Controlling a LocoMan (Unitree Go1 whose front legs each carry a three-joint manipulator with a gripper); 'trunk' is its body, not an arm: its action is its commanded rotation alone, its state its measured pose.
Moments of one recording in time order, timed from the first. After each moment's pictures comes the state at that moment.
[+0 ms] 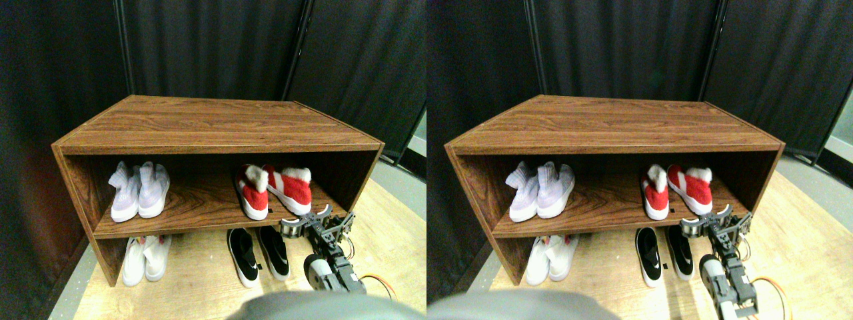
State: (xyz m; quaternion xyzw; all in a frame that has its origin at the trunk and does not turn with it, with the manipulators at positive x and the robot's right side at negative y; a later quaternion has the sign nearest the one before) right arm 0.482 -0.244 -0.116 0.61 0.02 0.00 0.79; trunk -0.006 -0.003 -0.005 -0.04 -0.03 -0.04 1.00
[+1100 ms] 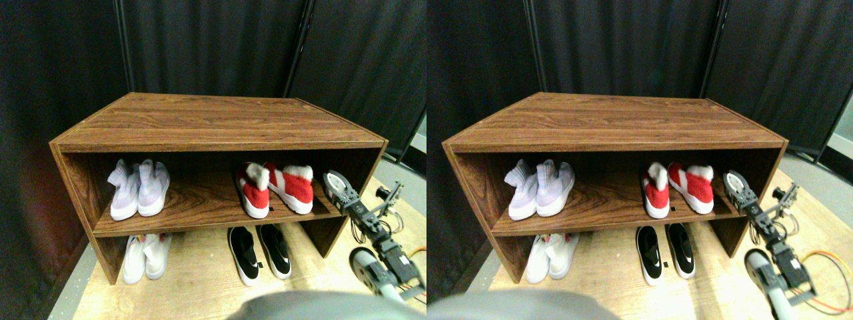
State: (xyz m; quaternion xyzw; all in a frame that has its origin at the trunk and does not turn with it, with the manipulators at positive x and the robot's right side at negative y) right arm 0.486 -0.295 -0.061 0.50 -0.04 0.03 0.86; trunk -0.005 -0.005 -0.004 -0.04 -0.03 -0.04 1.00
